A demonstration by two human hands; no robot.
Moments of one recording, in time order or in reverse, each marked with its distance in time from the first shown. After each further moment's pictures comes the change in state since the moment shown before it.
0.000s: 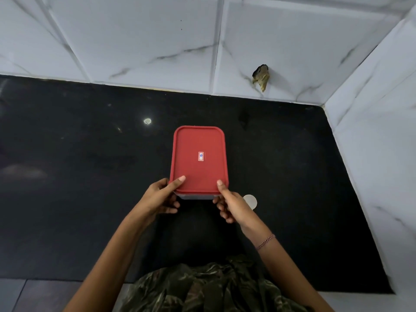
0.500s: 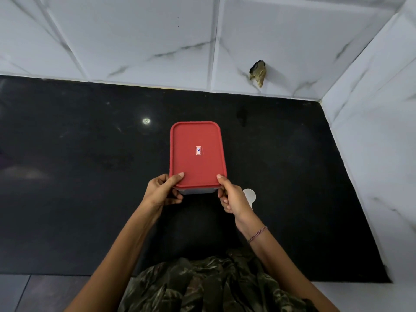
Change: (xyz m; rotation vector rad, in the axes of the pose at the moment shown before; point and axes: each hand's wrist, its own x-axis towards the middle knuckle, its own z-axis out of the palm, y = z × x) left_hand 0.011 -0.016 0.007 -0.170 0.095 0.133; right_hand 0.001 0.004 0.008 0.202 0.110 -0.058
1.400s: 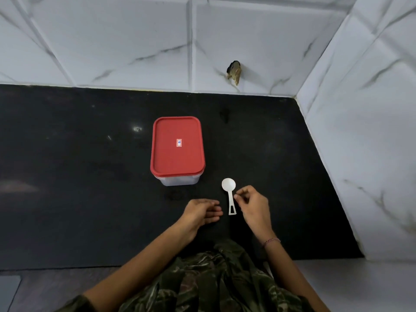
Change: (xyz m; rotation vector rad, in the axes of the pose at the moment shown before) left_hand -0.055 -0.063 0.107 0.037 -0.186 -0.279; right_hand -0.020 0.061 -0.085 -0.578 0.423 -0.294
